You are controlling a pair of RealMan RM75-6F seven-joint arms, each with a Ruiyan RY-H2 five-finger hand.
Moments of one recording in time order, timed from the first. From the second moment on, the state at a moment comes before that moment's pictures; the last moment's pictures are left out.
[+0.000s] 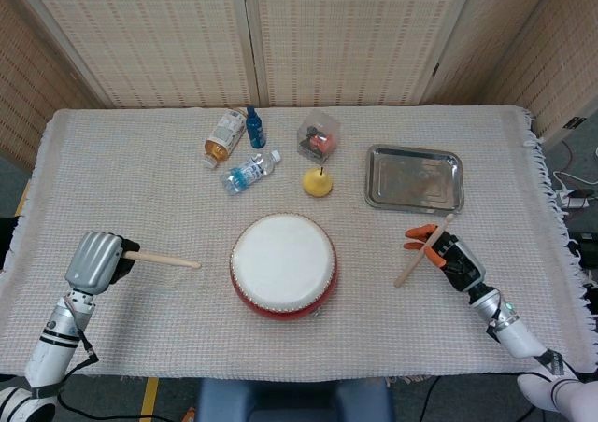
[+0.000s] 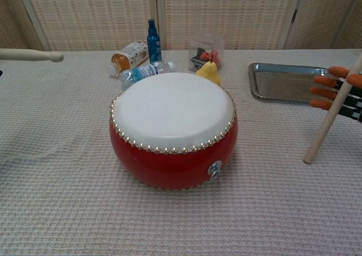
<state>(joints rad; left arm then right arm) -0.42 -1.26 -0.12 -1.53 1.47 1.30 -0.04 0.47 -1.63 -0.09 -0.69 -1.68 1.28 2.30</state>
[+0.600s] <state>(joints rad) -0.41 -1.26 -0.11 -1.52 1.48 1.30 -0.05 0.49 -1.64 -0.13 -0.73 -1.68 1.22 2.17</state>
